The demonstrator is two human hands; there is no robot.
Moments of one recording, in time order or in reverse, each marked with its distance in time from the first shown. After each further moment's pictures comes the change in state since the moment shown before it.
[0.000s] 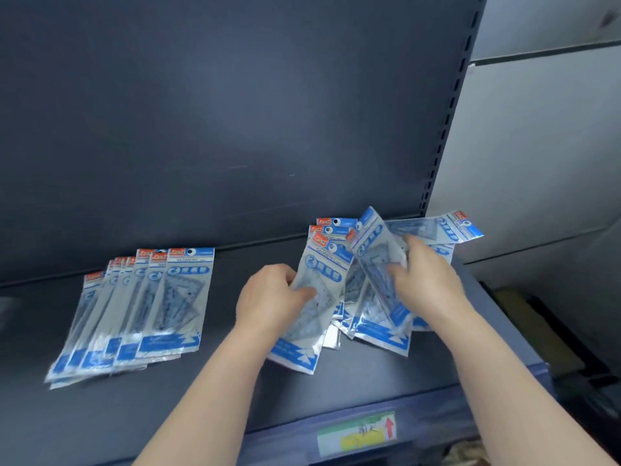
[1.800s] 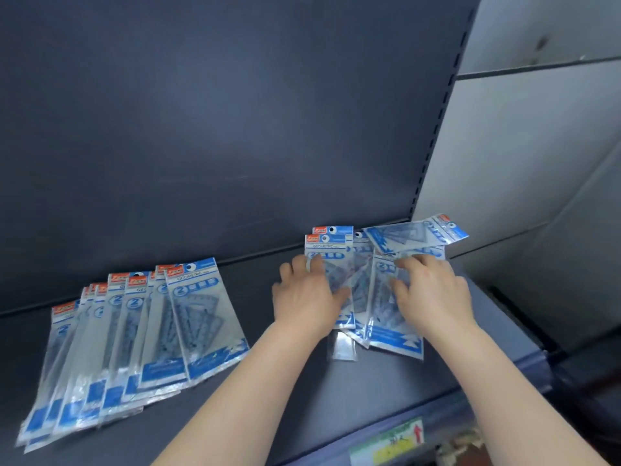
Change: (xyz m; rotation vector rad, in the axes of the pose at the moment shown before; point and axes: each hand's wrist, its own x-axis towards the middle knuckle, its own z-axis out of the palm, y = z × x) left_hand 0.027 0.010 0.023 0.267 -0.094 0.287; right_hand -0.013 -0.007 0.022 -0.384 0.153 0.012
